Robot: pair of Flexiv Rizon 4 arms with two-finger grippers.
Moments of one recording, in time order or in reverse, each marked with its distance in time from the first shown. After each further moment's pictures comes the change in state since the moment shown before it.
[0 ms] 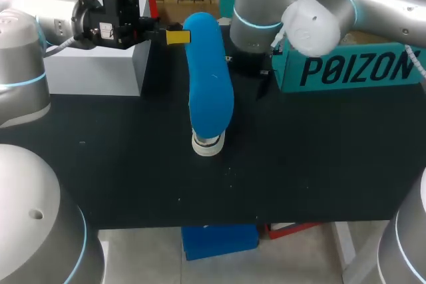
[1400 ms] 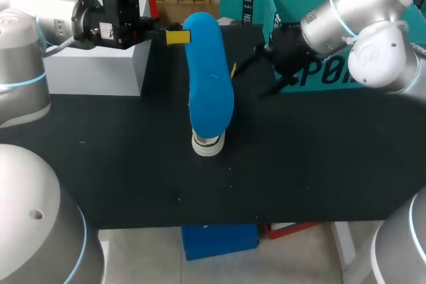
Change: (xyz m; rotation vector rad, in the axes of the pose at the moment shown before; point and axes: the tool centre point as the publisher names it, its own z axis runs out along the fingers) left arm 0.000 0.000 0.000 0.000 0.000 0.000; right arm -0.006 -0.008 -0.046 0.127 0.635 -0.031
